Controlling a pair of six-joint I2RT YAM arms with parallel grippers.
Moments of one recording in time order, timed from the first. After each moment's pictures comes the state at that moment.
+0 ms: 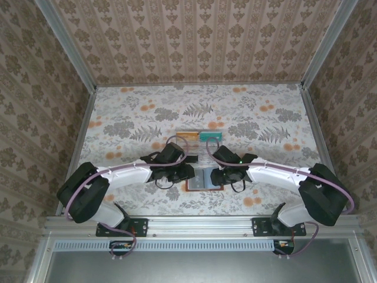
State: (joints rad) left arm -0.85 1.45 0.66 -0.19 0.32 -0.96; right arm 0.77 1.41 0.74 -0.53 -0.03 0.58
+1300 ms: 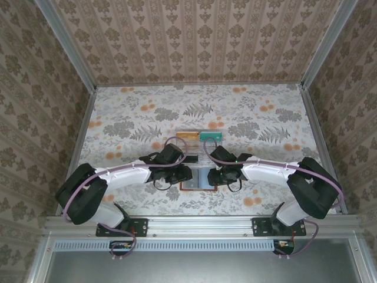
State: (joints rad) left arm -0.84 1.44 0.66 -0.25 0.28 -0.93; right arm 0.78 1.51 0.74 -0.44 -0.09 0.63
